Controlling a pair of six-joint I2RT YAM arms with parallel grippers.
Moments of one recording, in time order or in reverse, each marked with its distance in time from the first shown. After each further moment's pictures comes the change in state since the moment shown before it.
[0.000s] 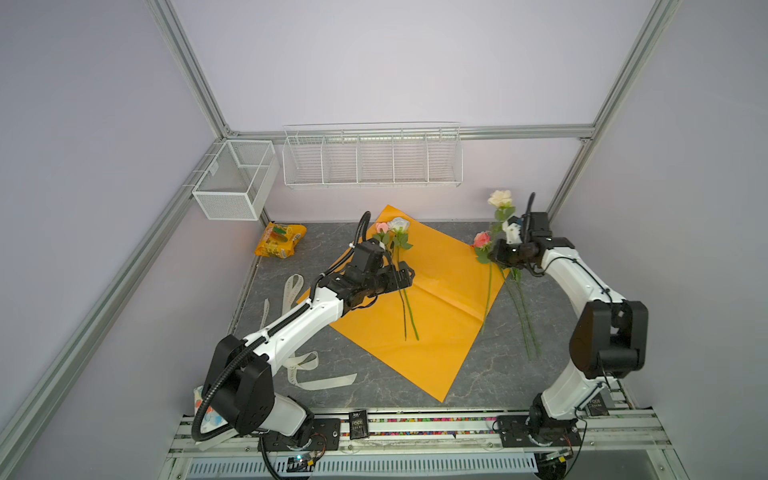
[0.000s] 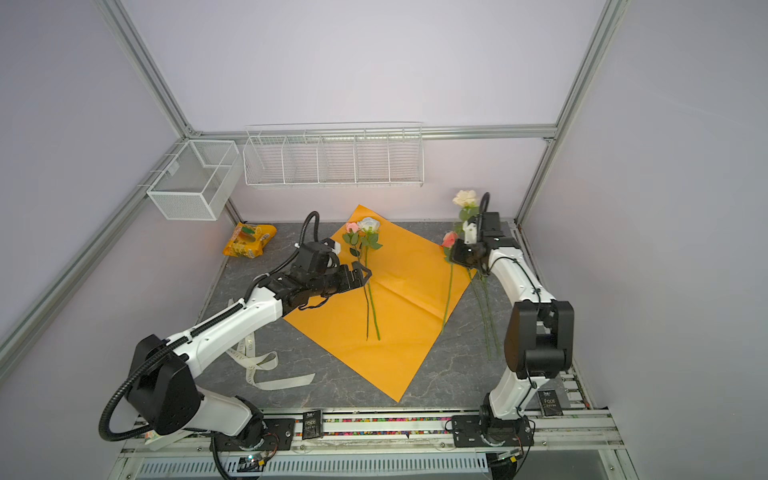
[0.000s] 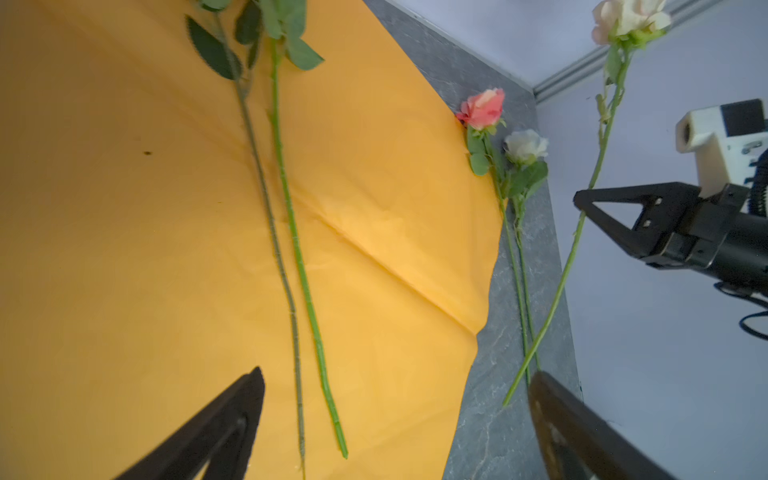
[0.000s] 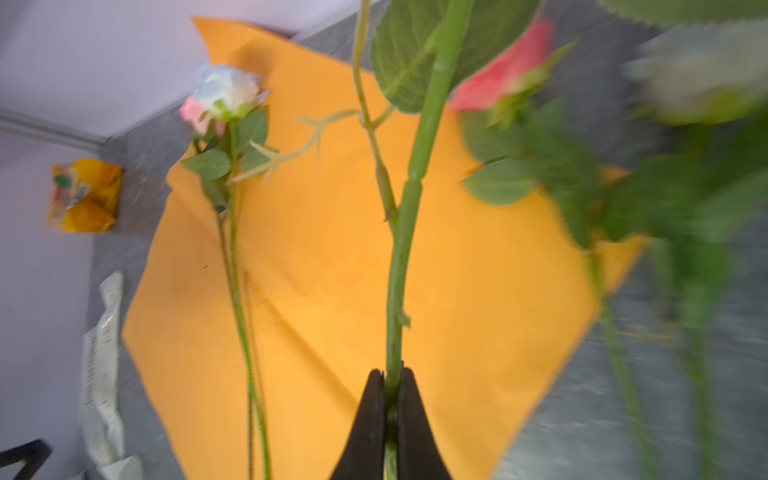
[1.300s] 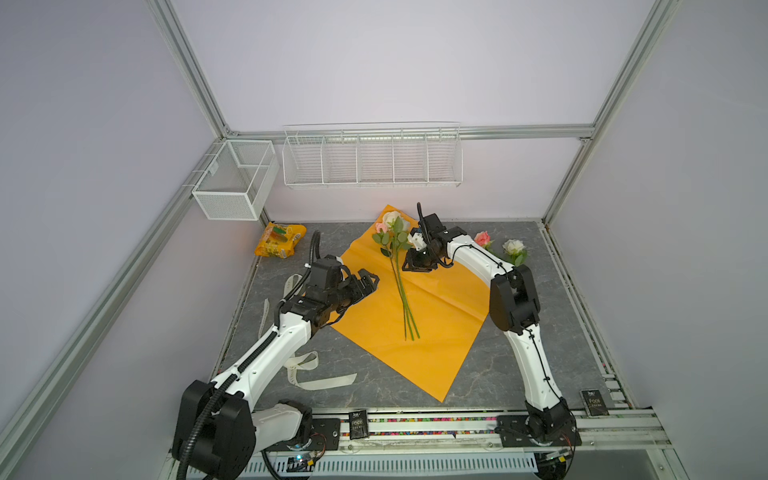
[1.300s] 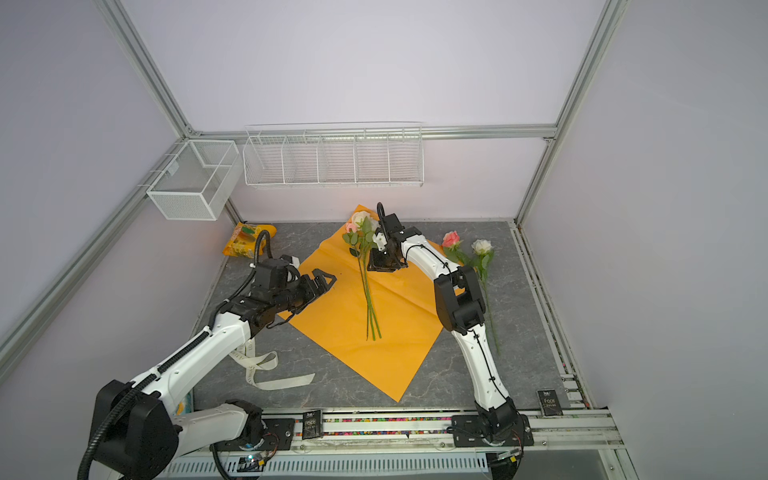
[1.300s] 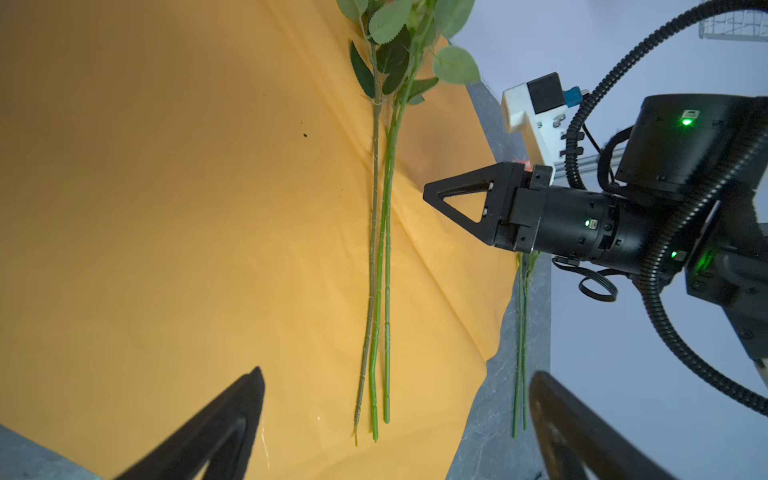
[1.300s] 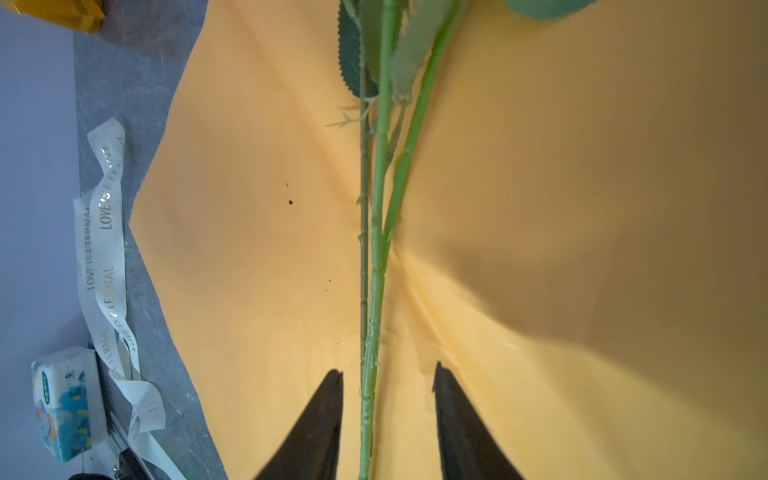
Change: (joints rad) left arm 0.209 -0.197 -0.253 0.075 0.132 -0.112; right arm 0.376 0.584 0.643 -0.238 -0.004 -0.005
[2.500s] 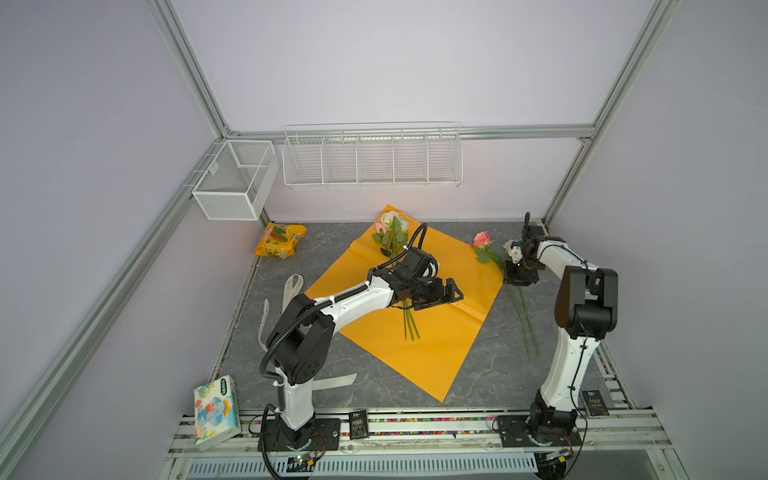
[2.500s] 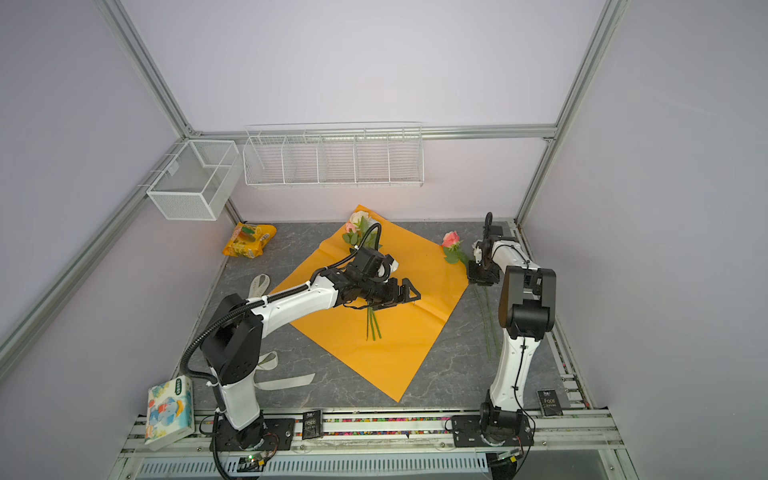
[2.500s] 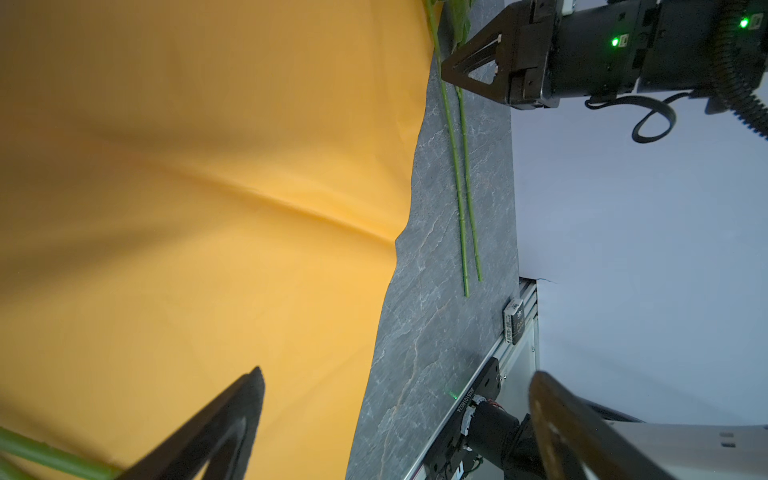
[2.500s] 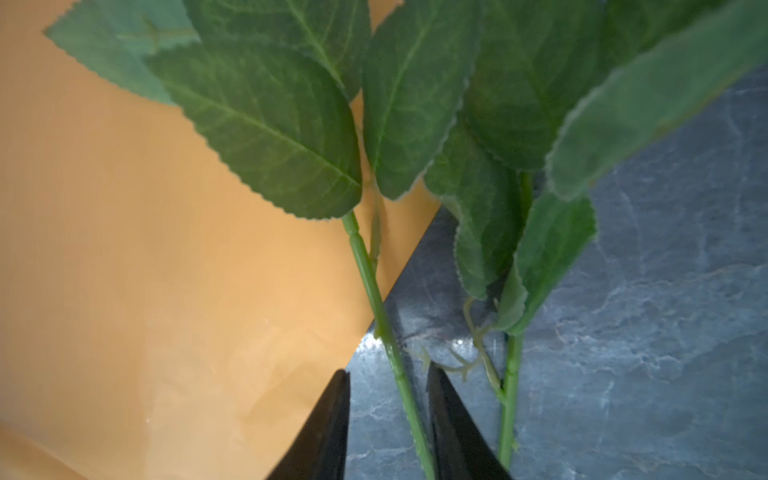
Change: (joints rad) left arm -0.426 0.628 0.545 -0.054 0.201 0.072; right arm -0.580 -0.249 -0.468 -0.064 0.275 -0.346
